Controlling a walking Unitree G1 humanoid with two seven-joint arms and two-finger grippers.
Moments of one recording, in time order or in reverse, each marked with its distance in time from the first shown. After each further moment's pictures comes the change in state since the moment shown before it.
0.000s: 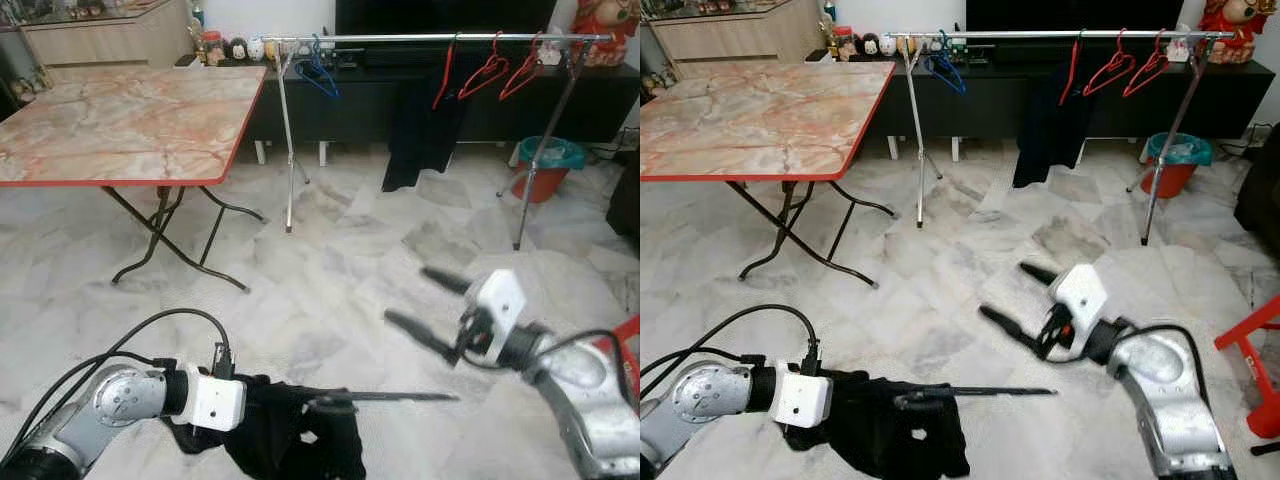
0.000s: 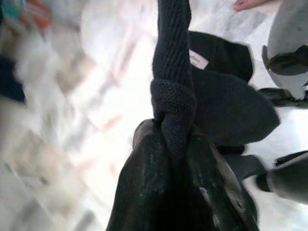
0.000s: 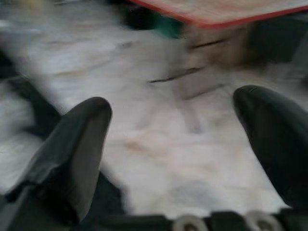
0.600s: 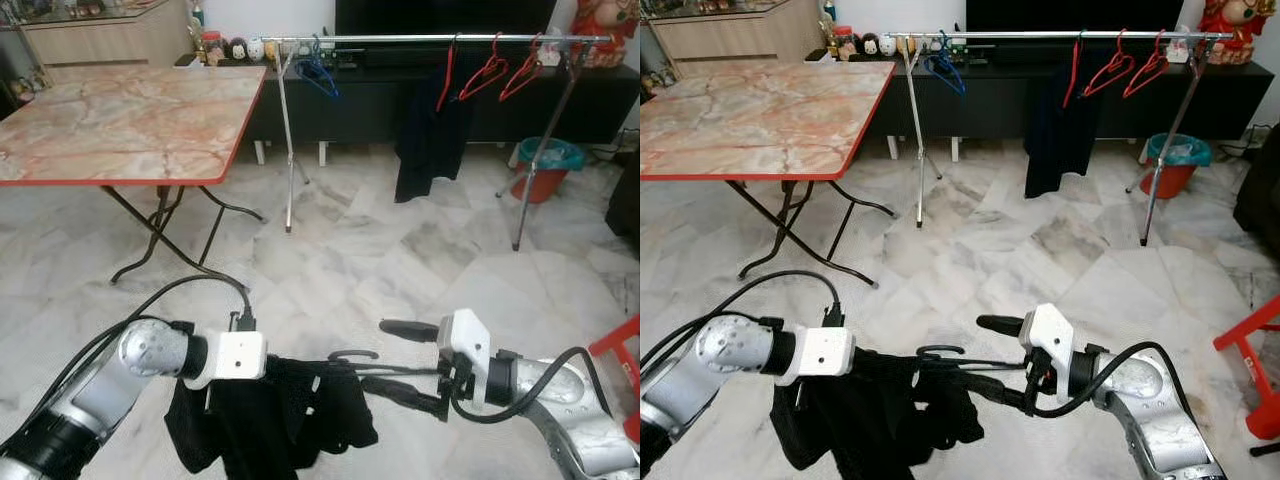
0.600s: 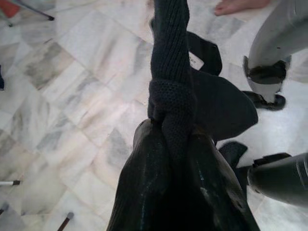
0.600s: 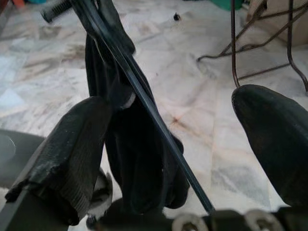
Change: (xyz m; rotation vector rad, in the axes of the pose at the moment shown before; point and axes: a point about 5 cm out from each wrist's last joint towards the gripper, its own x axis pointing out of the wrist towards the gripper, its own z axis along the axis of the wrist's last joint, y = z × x) left arm 0.003 0.041 0.035 -0.038 0.024 -0.142; right arm 0.004 0.011 -0.021 0.031 0.102 0.175
